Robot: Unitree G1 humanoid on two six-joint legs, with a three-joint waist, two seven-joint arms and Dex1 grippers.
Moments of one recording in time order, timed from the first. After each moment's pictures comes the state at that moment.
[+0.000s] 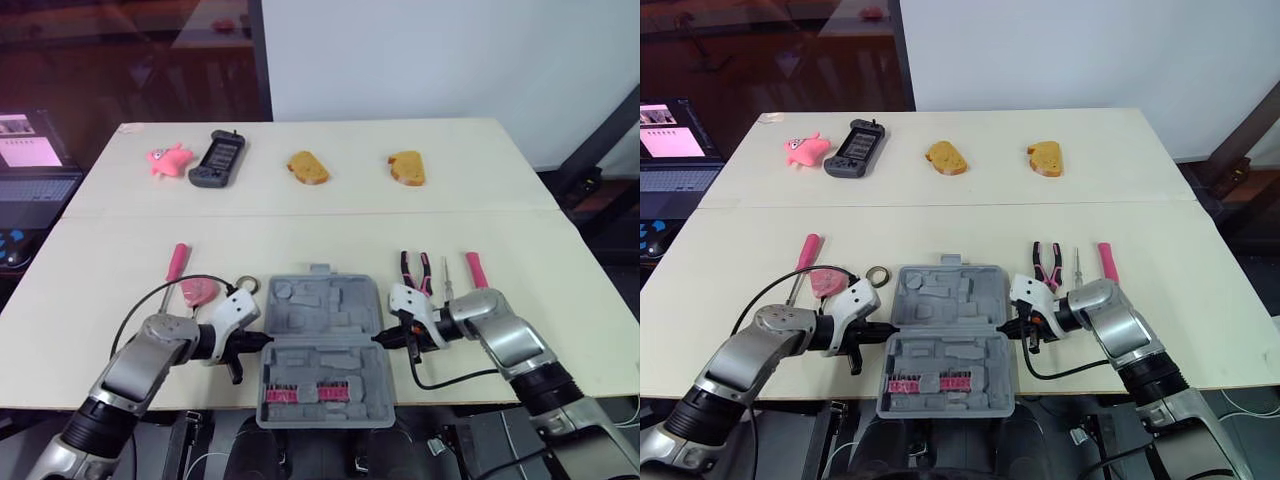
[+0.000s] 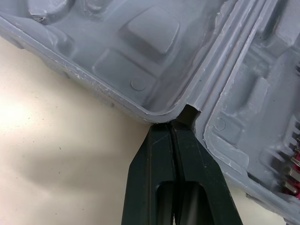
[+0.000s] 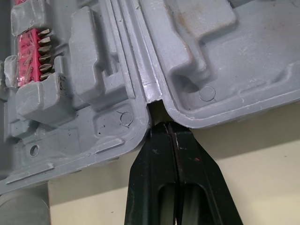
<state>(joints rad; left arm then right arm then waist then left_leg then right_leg) -0.16 0.65 -0.21 -0.18 -0.18 0.72 -0.97 -0.35 -0.62 0.28 0.08 0.02 0.53 1.30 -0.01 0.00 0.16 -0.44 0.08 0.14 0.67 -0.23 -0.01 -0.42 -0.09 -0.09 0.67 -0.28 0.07</state>
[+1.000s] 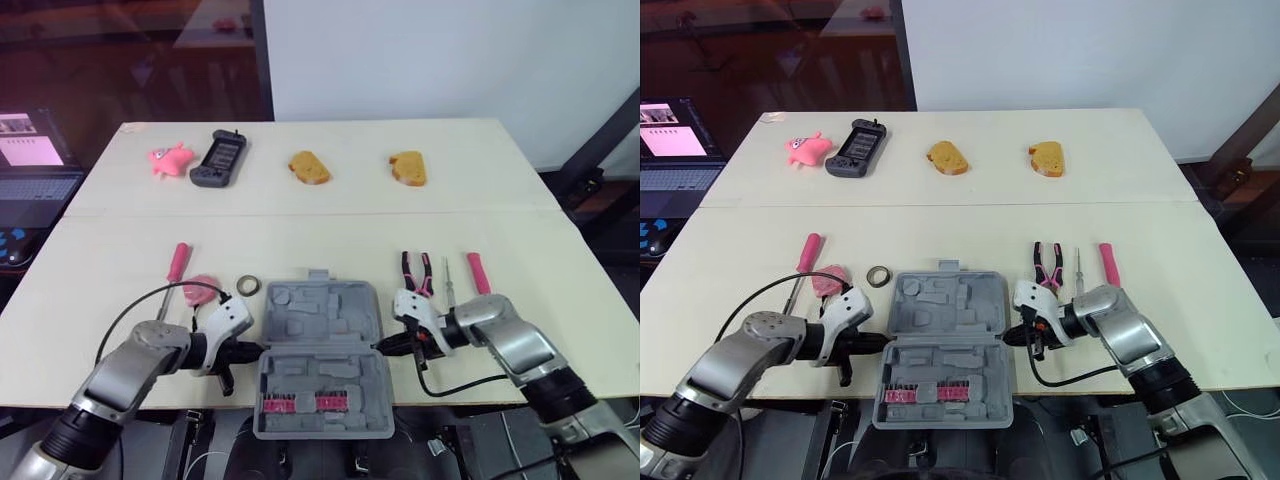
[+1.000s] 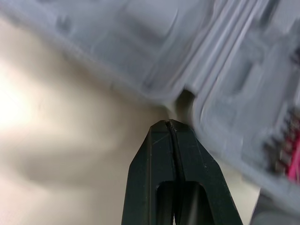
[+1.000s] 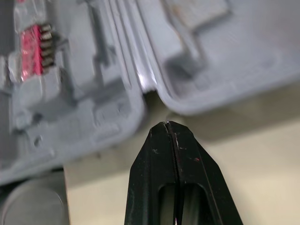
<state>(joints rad) -0.10 0.76 -0.19 -0.24 -0.25 0.76 -0.96 -0.32 -0.71 0.28 0.07 0.09 0.52 1.28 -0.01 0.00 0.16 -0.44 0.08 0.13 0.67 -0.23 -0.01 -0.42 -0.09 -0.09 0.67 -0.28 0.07</state>
